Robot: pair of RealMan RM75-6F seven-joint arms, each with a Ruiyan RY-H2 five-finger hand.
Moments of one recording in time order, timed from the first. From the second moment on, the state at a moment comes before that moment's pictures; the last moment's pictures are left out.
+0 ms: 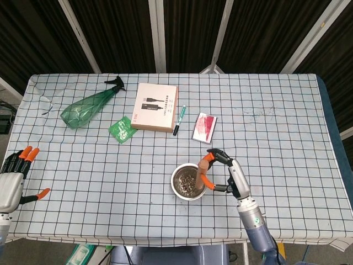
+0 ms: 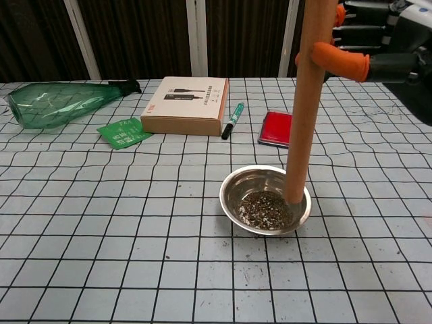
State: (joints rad) left arm -0.11 -1.14 -0.05 -1.64 1.45 1.44 0.06; right arm 0.41 -1.59 0.19 -1.76 -1.56 1.40 0.54
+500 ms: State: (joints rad) left arm -0.12 -1.13 -0.05 -1.65 1.45 1.43 0.05; right arm 0.43 -1.78 0.23 -1.56 -1.56 1.47 0.56
